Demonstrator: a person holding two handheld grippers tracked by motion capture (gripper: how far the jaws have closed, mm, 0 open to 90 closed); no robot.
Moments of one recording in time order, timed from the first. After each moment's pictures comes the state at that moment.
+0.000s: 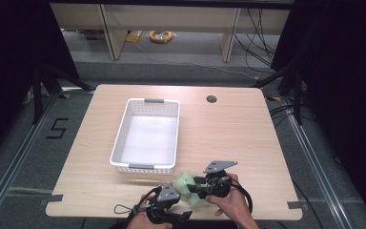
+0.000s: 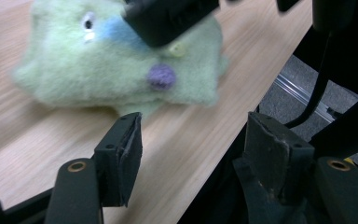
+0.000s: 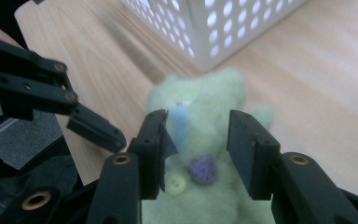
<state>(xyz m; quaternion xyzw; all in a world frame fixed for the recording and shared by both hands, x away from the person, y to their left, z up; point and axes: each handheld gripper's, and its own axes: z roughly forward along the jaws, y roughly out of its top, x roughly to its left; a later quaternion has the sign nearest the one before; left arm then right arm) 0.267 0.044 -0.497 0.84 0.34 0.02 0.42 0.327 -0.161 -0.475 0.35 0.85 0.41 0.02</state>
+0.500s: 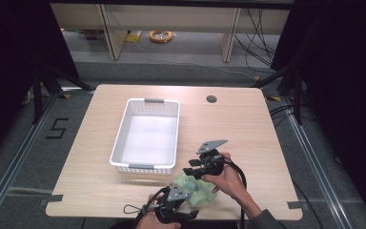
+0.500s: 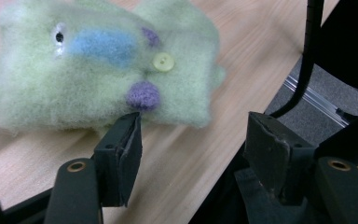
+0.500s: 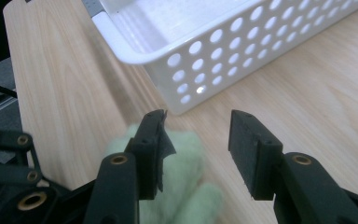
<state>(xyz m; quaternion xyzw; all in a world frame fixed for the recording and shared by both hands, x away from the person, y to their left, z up) 0.270 0.025 -0.501 0.85 0.34 0.03 0.40 0.386 -0.145 -0.463 0.29 0.87 0.39 0.02</state>
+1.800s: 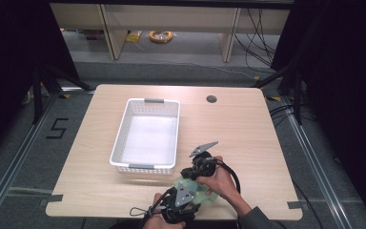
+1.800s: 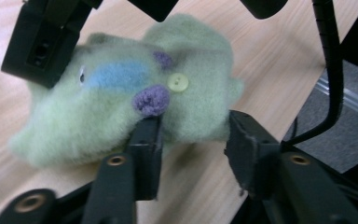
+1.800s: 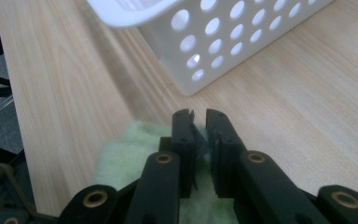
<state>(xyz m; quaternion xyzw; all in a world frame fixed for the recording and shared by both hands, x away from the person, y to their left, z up) 0.268 0.010 -0.502 0.85 0.32 0.12 0.40 0.390 -0.131 -0.484 0.31 0.88 0.35 -0.01</state>
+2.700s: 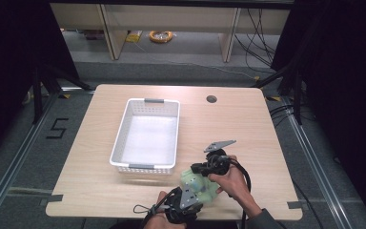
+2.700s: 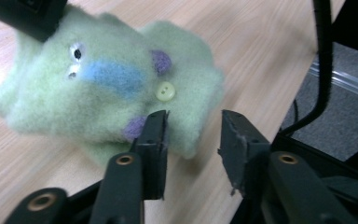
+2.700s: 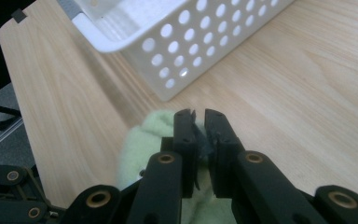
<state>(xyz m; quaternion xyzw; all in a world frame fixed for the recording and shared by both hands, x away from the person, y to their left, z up) 0.268 0.000 -0.498 0.87 0.27 0.12 0.40 0.381 -0.165 -0.463 0.36 0.85 0.39 -0.01</state>
